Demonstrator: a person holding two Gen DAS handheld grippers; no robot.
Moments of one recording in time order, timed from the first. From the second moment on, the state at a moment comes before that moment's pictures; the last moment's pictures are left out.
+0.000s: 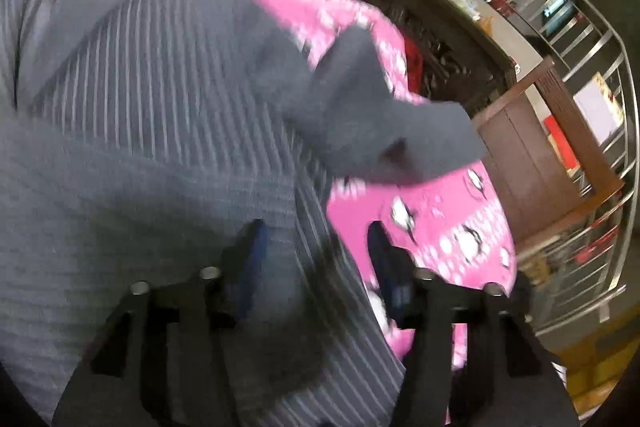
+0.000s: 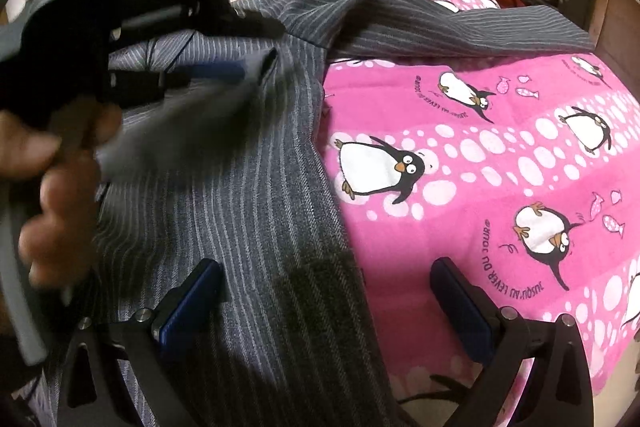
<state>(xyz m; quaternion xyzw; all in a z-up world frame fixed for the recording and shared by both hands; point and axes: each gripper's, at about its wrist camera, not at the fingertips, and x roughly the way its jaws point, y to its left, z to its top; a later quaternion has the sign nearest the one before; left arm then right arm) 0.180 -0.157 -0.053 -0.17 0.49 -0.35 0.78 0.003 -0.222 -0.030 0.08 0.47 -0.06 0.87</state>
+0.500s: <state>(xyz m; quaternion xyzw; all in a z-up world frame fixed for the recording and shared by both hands) 0.155 0.086 -0.037 -0.15 0.39 -0.07 0.91 0.012 -0.217 -0.031 0.08 0.49 -0.07 0.87</state>
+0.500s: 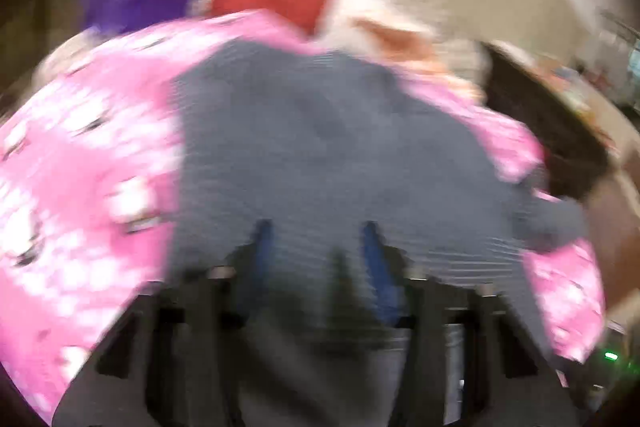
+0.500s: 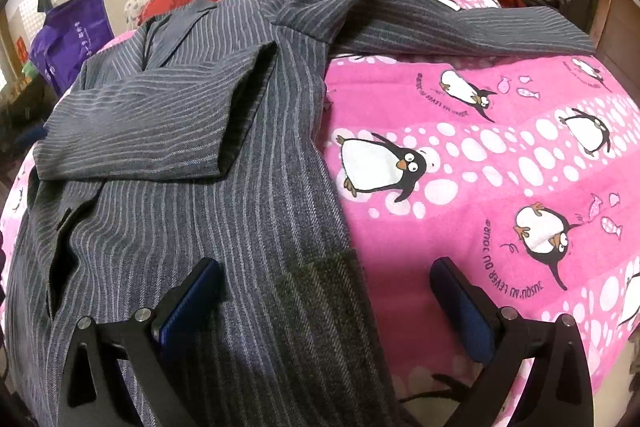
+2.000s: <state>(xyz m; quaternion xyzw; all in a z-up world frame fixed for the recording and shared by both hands) 0.133 0.107 -0.078 -0.18 0.40 -0.10 0.89 0.052 -0.542 0.165 0.22 0.20 -0.18 0.94</state>
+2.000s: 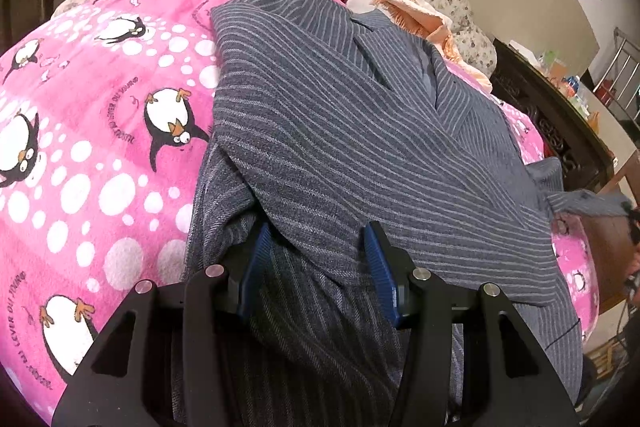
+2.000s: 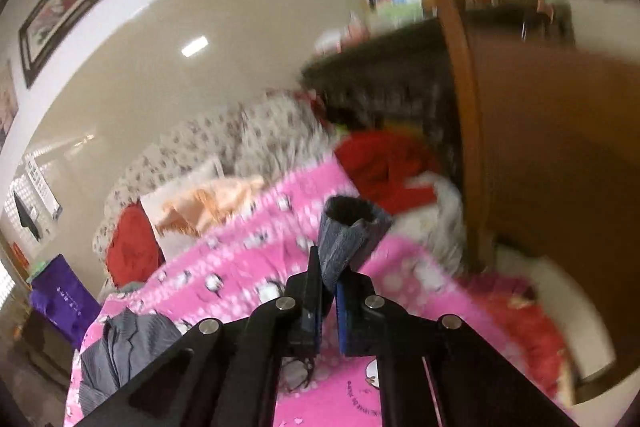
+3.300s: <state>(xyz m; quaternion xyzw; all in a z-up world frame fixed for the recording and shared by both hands) 0.167 -0.030 -0.056 -0.18 0.47 -0.35 0.79 0.023 -0.170 -0.027 -0.03 0.42 0.06 0.90</state>
